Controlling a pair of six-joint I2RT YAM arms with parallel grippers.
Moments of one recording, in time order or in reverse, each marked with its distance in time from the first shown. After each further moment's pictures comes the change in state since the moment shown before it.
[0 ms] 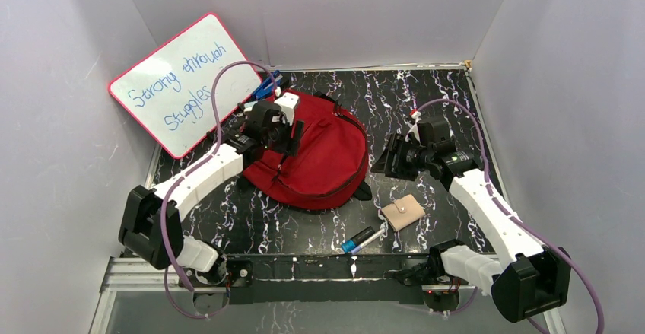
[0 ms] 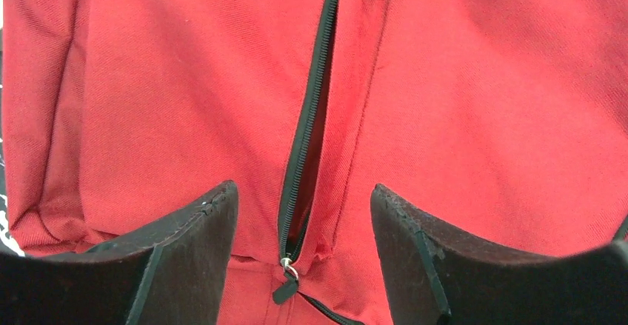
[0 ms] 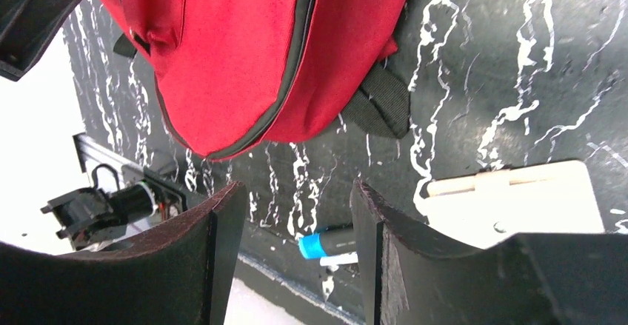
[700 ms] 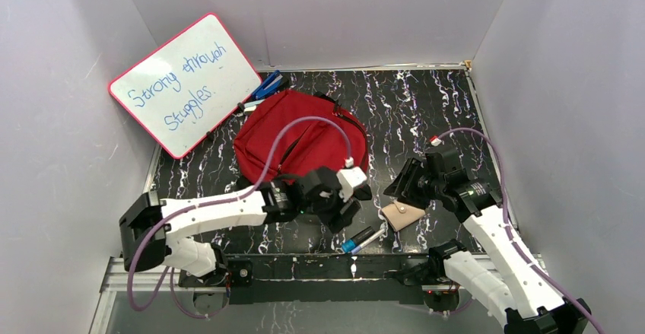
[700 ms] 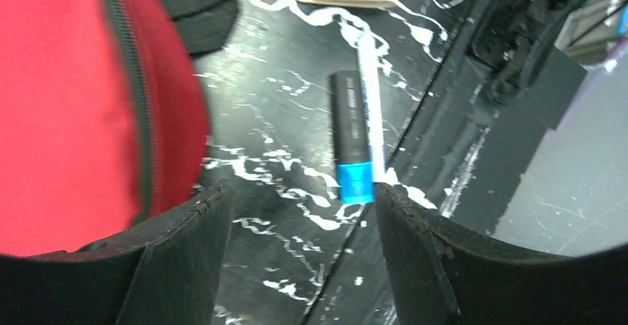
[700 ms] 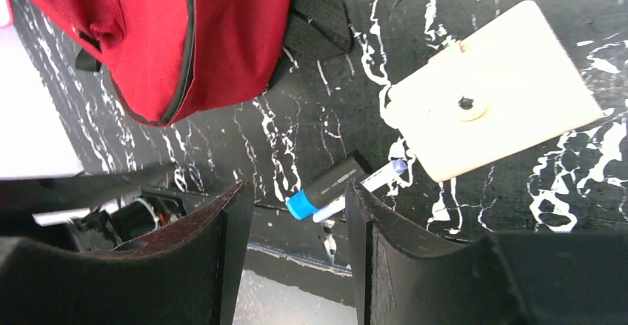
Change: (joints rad) left arm -0.601 -0.073 -0.100 0.003 0.047 -0.072; right arm 0.066 -0.290 -0.119 -0.233 0.145 0.225
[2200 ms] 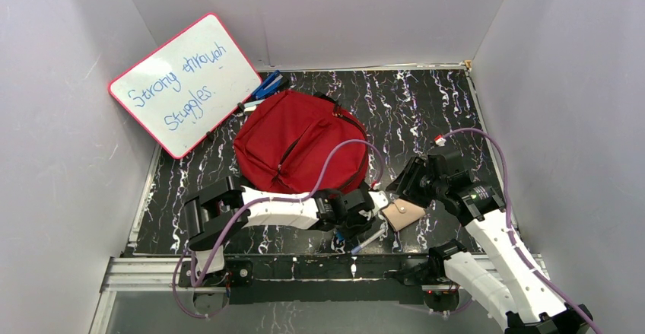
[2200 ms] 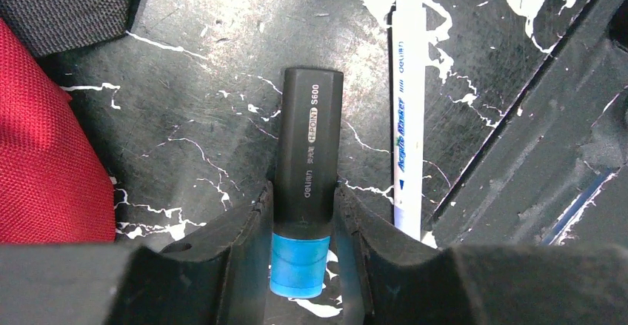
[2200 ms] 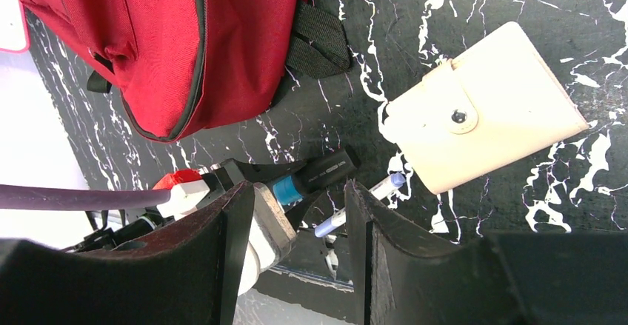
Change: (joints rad) left arm -0.129 0.445 0.109 0.058 -0.074 -0.045; right arm 0.000 -0.037 -0.003 0.016 0.067 0.022
